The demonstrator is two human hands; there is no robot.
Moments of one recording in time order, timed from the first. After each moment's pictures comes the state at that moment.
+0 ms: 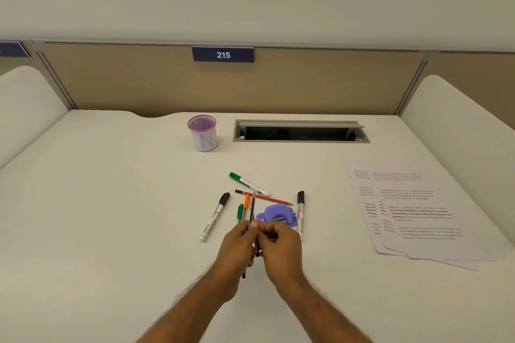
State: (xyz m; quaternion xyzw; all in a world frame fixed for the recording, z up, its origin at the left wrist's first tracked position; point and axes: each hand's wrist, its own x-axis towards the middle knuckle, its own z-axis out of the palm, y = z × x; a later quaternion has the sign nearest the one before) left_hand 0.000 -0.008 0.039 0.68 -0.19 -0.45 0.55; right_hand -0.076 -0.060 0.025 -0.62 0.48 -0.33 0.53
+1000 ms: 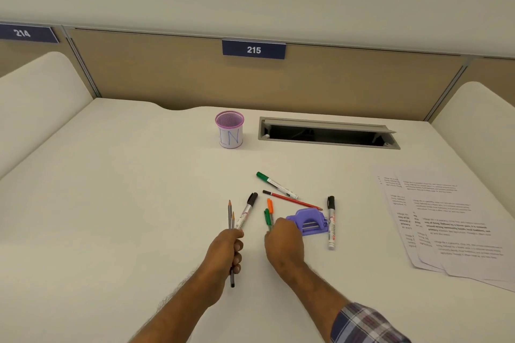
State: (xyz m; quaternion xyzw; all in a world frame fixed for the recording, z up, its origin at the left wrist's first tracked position) left_hand 0.081 0.029 0.023 0.67 -0.02 -0.48 0.56; right_hand 0.006 -0.083 -0.015 -0.79 0.57 0.00 0.21
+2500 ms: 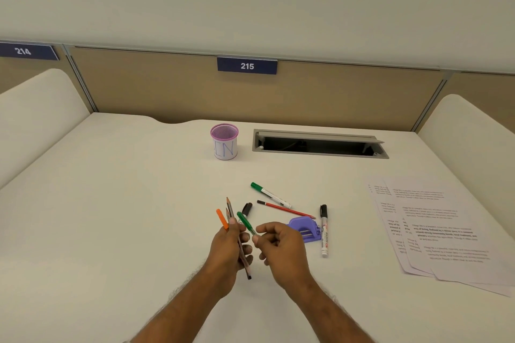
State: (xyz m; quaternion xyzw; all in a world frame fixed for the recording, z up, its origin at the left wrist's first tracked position) left_hand 0.073 0.005 0.035 0.62 -0.02 -0.46 0.63; right_hand -0.031 -0.049 0.045 -0.67 0.44 -0.26 0.53
